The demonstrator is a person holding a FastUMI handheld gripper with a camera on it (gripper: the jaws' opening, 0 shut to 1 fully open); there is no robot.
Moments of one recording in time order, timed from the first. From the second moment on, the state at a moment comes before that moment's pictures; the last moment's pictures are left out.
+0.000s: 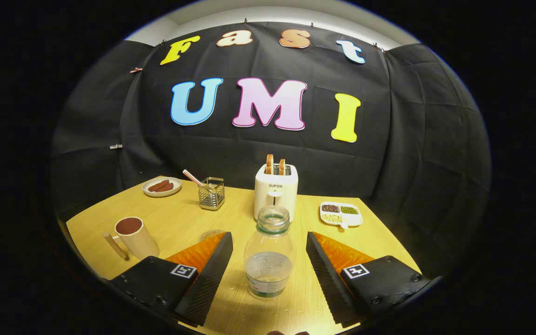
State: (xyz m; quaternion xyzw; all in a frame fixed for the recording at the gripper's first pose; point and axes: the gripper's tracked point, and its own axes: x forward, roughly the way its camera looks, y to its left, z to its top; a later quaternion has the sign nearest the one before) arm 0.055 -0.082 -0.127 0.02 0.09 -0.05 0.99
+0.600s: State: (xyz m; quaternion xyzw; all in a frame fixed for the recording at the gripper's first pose) arm 0.066 -0.079 -0.175 0.03 0.13 -0.04 0.99
